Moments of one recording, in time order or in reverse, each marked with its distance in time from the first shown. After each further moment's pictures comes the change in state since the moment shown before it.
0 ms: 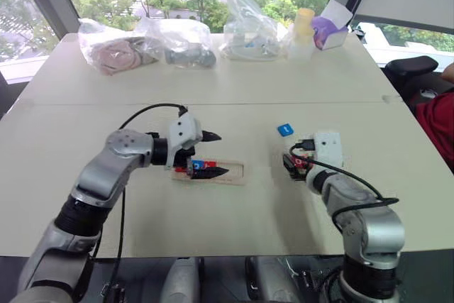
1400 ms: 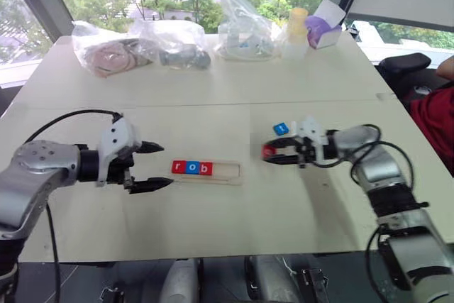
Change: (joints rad) left arm 0.318 0.377 0.303 -0.190 -0.141 0.152 -0.023; right arm -0.399 -0.382 0.315 0.897 0.085 -1.057 1.128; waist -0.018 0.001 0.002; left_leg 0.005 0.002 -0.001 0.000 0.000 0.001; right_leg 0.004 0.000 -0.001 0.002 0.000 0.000
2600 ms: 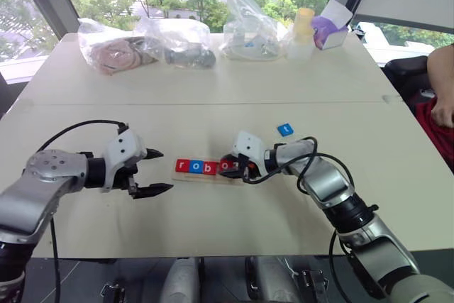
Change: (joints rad) left arm 0.026 -0.054 -0.042 0.021 0.075 -0.065 0.036; right arm 0.014 0.170 0.227 -0.253 -0.138 0.389 -0.324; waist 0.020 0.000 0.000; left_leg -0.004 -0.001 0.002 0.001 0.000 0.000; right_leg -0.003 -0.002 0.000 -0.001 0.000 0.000
